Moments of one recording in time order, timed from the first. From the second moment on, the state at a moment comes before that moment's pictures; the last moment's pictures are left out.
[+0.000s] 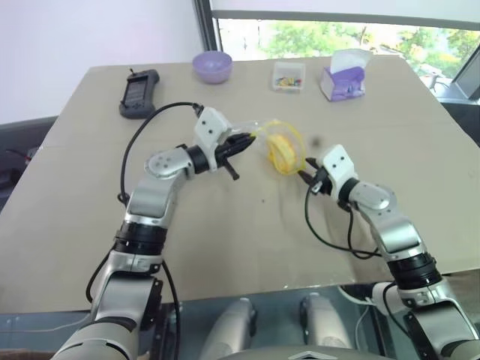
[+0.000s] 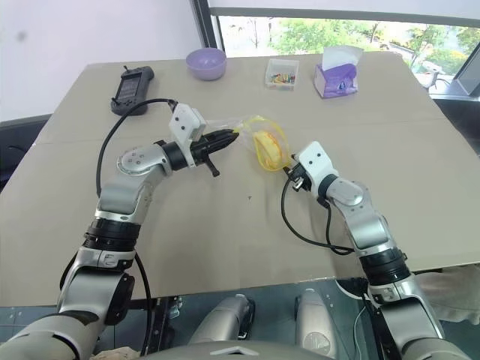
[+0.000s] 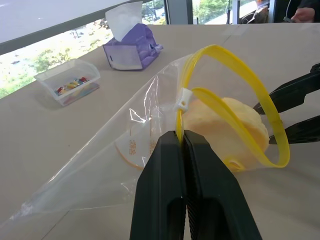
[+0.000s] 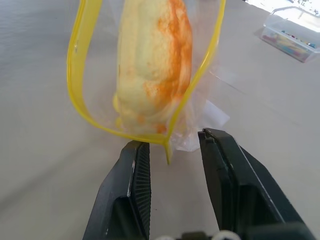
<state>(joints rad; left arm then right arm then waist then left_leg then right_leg) -0.65 0.45 -0.05 0.13 -0.22 0.28 -0.81 -0.45 -0.37 0.20 -0.03 -0.03 0.33 0.53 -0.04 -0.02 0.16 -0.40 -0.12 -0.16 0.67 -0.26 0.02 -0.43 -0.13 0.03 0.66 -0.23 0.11</state>
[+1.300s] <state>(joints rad) -0.97 0.35 -0.09 0.50 -0.13 -0.06 -0.73 -0.77 -0.75 0.07 0.30 -0.10 -0.08 0.65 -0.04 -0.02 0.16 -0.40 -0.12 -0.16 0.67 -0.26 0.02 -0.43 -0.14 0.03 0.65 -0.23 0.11</state>
